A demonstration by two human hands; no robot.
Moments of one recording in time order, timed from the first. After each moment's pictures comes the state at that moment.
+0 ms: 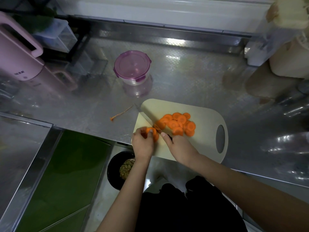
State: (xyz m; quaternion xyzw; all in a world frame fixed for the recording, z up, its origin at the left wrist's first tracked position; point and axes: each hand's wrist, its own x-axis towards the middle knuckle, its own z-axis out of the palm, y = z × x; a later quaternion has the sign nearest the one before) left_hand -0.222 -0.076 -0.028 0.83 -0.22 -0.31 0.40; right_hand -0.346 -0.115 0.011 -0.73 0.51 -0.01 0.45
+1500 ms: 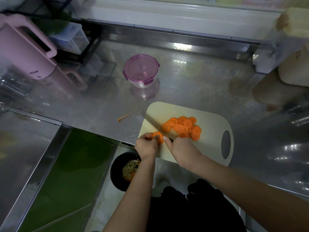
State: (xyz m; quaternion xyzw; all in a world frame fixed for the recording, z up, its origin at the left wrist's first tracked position) left_hand -0.226 -0.078 -0.017 0.84 -0.07 -0.34 0.41; right_hand -0.332 -0.118 0.029 -0.80 0.48 0.12 0.35
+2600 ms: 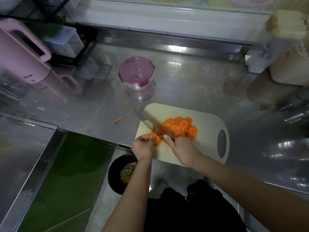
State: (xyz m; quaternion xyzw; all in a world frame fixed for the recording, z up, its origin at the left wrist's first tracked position) left_hand -0.227 -0.079 -0.008 0.83 -0.07 -0.35 0.42; right_hand -0.346 -0.122 0.018 -0.75 0.50 0.01 0.43
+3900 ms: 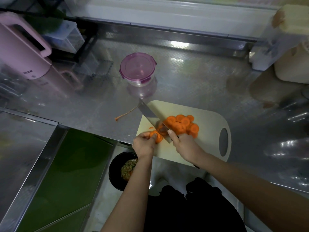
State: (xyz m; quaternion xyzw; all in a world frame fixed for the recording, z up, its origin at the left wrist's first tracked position) left_hand -0.220 -0.079 -0.031 0.82 -0.06 -0.38 0.43; right_hand -0.348 -0.126 0.012 -0.69 0.50 -0.06 0.52
